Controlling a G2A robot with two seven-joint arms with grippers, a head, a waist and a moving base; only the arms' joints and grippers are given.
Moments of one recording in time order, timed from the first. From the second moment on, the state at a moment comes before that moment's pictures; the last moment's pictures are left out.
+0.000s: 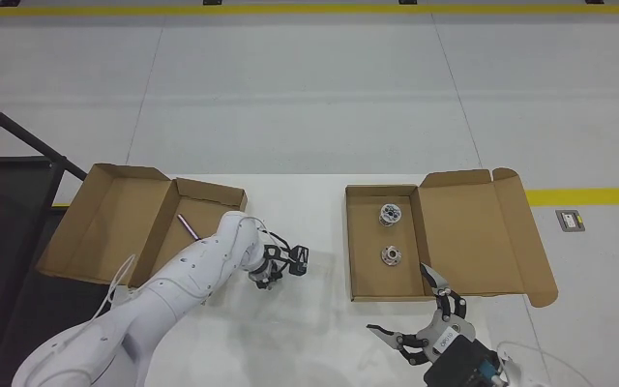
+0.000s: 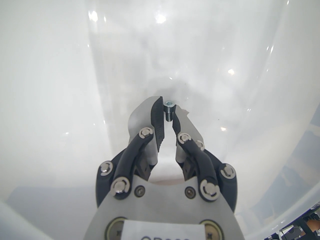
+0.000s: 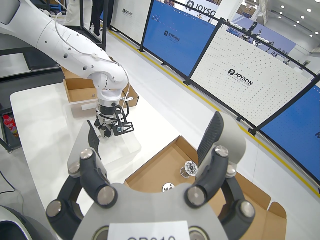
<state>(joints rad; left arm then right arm) 0.19 -1.26 -0.17 -0.75 1.16 -1.01 -0.49 -1.71 -1.27 1.58 -2.35 -1.64 -0.60 -0.09</state>
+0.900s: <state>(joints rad) 0.43 -0.80 -0.54 -1.15 1.29 -0.76 -0.06 -1.71 -1.27 1.58 -2.35 -1.64 -0.60 -0.09</state>
